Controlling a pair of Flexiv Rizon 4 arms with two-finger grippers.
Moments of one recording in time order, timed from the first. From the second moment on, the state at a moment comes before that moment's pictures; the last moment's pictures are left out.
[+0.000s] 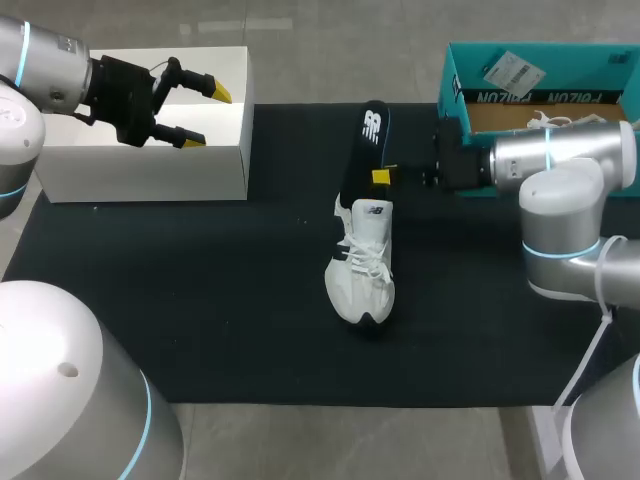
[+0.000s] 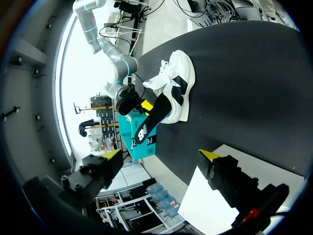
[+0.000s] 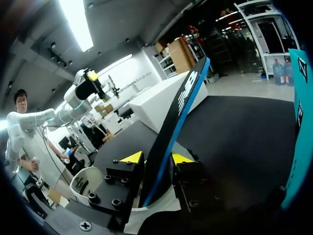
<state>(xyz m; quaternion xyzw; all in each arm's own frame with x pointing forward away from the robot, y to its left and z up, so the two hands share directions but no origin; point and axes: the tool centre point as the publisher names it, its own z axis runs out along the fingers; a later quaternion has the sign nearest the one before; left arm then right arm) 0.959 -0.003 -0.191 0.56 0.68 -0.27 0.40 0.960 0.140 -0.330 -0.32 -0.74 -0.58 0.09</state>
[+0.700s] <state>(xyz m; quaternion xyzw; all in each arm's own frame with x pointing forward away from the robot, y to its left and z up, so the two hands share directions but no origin) 0.959 -0.003 -0.191 0.56 0.68 -0.27 0.40 0.935 0.153 -0.355 -0.34 -0.74 -0.56 0.13</state>
